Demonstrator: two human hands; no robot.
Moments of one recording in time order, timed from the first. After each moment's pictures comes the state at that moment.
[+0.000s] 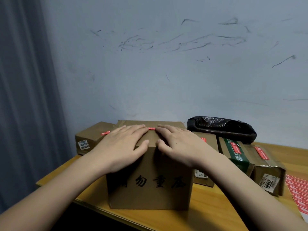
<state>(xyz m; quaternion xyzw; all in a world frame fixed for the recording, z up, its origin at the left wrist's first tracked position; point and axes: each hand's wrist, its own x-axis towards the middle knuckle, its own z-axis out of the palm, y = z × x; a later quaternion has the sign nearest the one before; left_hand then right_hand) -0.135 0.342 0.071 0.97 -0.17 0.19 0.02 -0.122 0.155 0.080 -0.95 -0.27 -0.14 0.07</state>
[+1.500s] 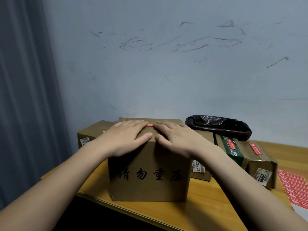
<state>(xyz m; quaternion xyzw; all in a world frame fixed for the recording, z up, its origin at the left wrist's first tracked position) -0.131 0.344 0.083 0.98 -0.17 0.12 0.01 -0.118 0.153 0.079 -0.95 -0.29 -0.13 0.04</state>
